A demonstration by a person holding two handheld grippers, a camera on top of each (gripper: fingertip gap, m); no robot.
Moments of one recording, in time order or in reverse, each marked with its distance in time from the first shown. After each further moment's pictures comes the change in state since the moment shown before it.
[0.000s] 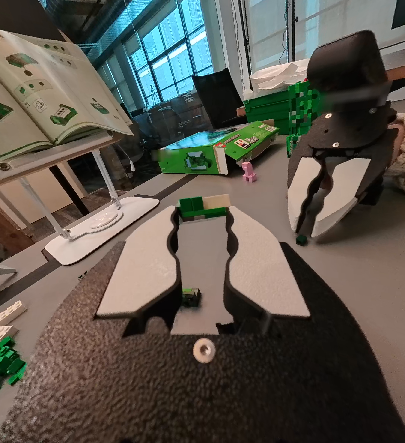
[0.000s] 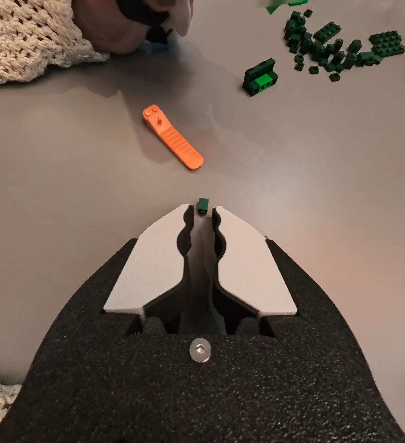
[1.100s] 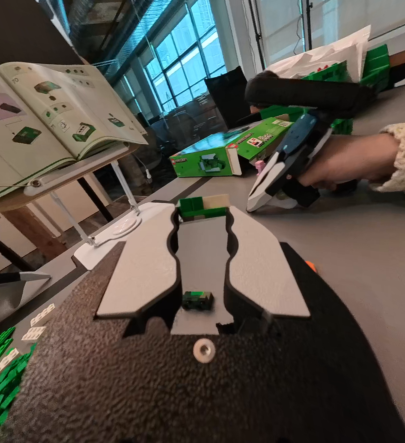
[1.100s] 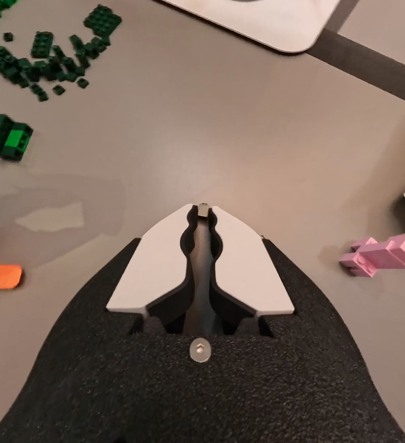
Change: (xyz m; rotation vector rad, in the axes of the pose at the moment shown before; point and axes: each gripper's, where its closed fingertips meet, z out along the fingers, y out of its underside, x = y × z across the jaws) left arm -0.006 -0.005 0.004 0.005 -0.063 0.100; right arm 0.120 0.017 -0.013 -0.035 0.637 0.549
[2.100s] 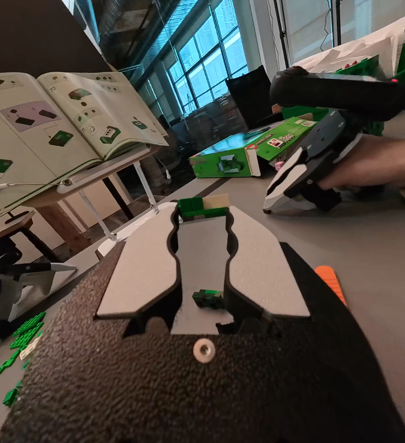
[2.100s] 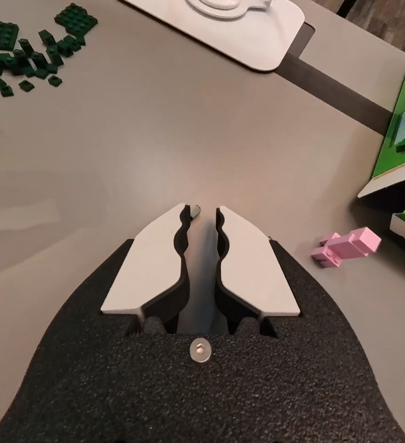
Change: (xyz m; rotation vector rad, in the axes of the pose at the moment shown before) left arm -0.014 -0.002 -0.003 0.004 -0.096 0.025; right arm 0.013 -0.003 -0.003 0.032 0.140 -0.054
